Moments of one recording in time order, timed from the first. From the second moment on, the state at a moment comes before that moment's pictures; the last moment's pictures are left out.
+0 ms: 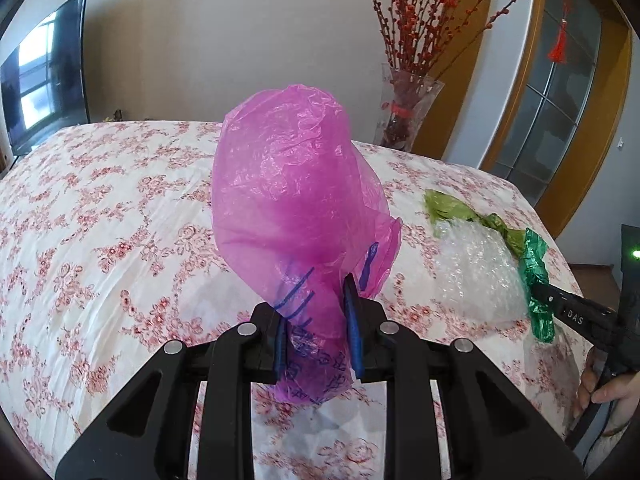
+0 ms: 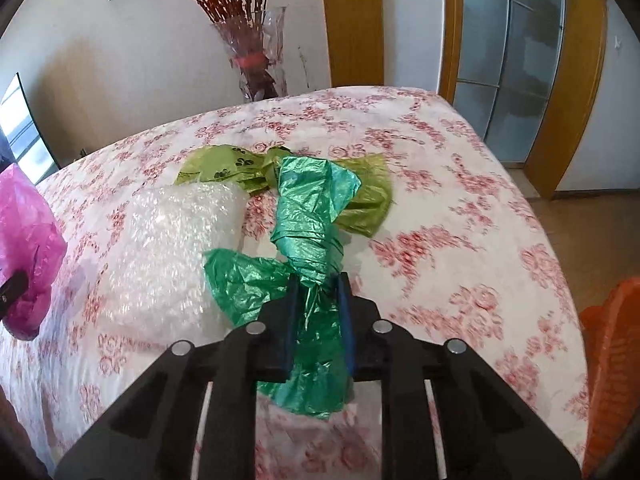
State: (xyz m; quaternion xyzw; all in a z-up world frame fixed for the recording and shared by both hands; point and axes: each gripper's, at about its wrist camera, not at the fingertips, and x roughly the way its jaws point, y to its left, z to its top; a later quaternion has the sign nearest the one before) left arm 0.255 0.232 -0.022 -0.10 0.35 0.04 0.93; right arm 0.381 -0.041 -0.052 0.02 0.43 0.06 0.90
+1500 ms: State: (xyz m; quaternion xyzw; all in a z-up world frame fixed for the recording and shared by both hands) left arm 0.180 0.000 0.036 -0.03 0.33 -0.17 0.93; right arm 0.164 -0.224 0.042 0.08 0.29 -0.08 0.95
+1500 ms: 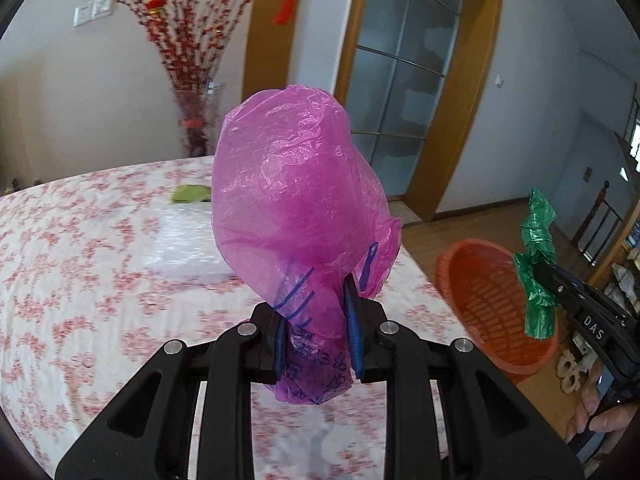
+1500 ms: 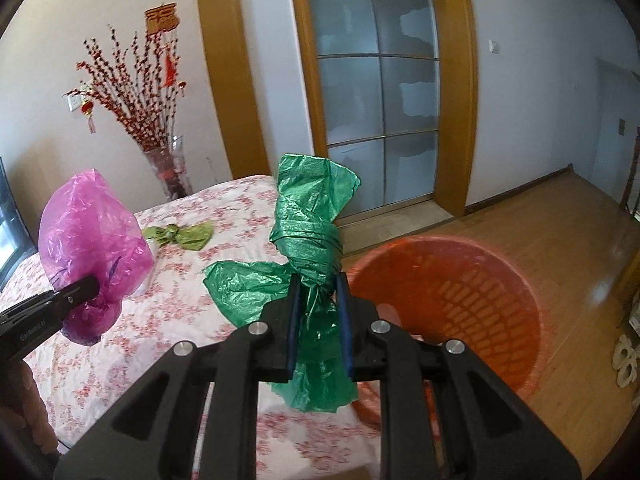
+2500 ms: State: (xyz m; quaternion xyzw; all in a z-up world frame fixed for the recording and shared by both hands) left arm 0.196 -0.131 0.021 -0.05 0.36 -0.29 0.89; right arm 0.142 -0.330 0.014 0.12 0.27 -0.19 0.94
